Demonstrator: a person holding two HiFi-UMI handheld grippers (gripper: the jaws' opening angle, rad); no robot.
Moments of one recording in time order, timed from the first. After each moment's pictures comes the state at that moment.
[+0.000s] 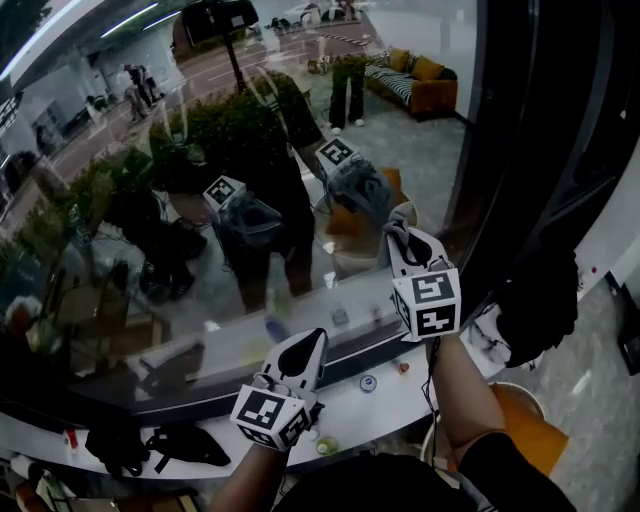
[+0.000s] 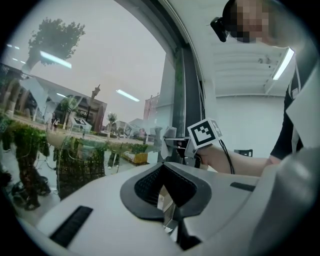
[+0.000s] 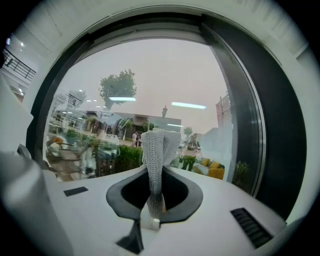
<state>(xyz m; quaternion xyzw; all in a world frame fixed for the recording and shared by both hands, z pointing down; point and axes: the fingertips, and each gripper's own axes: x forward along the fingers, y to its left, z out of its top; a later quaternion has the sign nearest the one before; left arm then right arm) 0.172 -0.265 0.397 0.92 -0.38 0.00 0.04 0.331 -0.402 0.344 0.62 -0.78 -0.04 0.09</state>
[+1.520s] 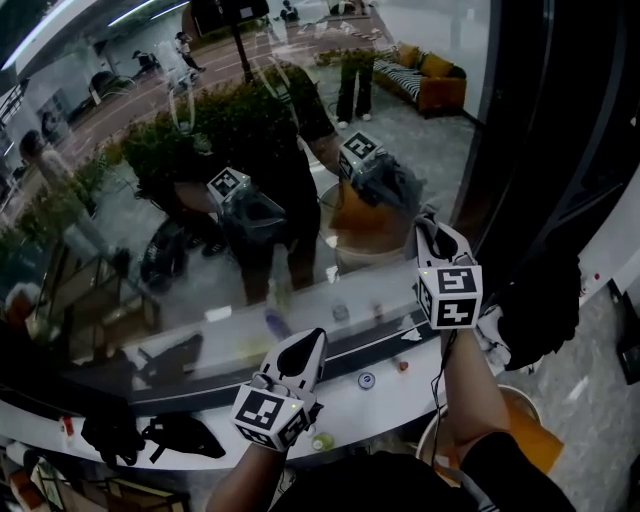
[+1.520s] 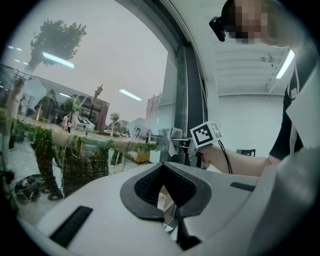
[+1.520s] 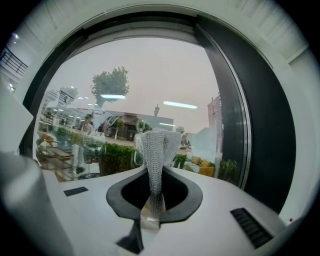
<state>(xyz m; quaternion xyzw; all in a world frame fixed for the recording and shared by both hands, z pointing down) 0.165 -0.264 0.405 0.92 -0.39 0.01 0.05 0.381 -0.413 0.353 0.66 -0.75 -0.04 0.09</state>
